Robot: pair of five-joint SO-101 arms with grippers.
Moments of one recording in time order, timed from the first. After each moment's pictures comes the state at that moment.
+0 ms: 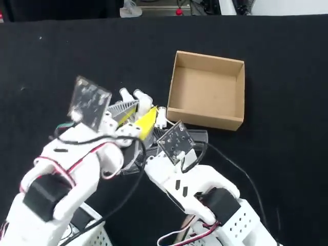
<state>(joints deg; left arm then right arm) 29.9 -66.6 30.6 61.1 6.8 -41.1 -83.9 72.8 45.6 2.1</state>
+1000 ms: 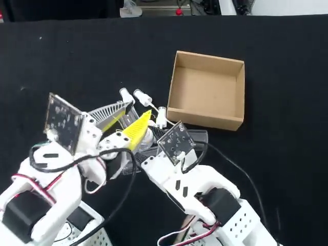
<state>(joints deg) 29.4 -70.6 25.0 65.5 1.5 -41.2 -83.9 72.7 45.6 2.1</state>
